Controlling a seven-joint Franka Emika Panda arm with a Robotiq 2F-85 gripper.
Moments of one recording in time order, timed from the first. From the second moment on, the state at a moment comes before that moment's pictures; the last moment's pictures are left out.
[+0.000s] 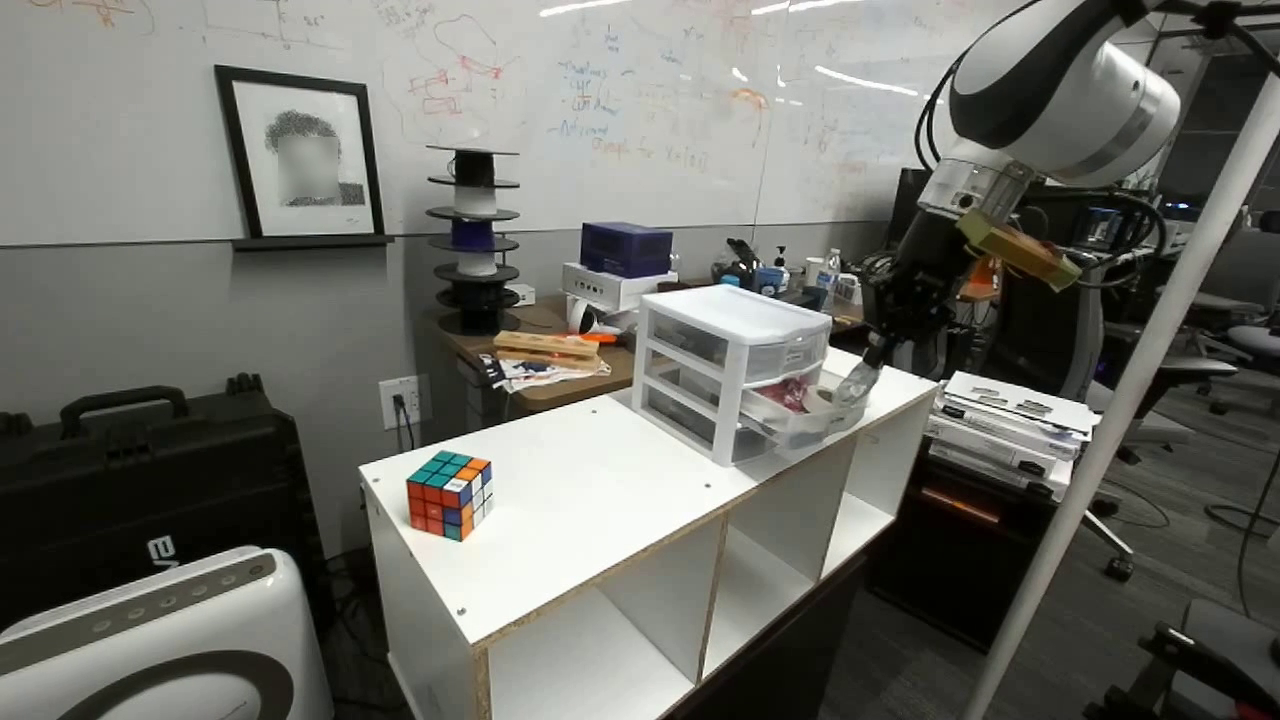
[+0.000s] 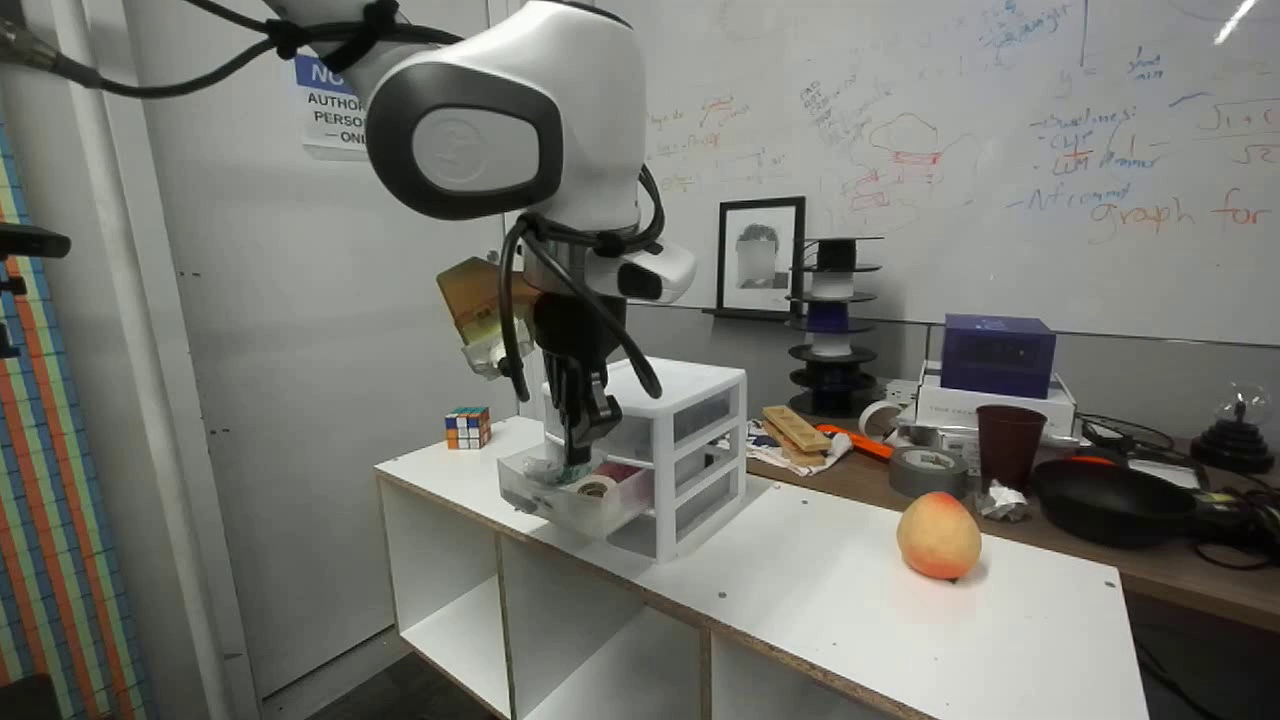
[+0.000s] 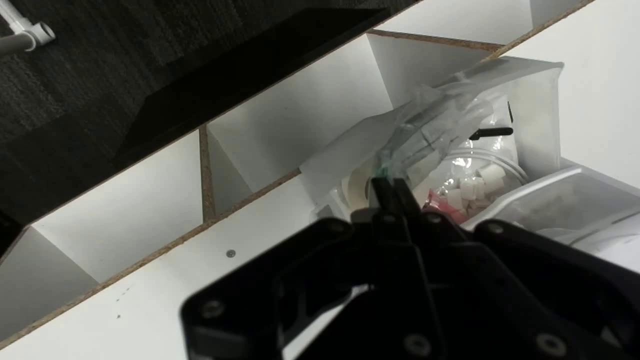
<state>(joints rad) -0.12 0.07 -0.08 -2.29 0.40 2.43 -0.09</state>
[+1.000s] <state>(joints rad) -0.08 0.10 -0.01 -2.31 0.65 2.67 -0.14</state>
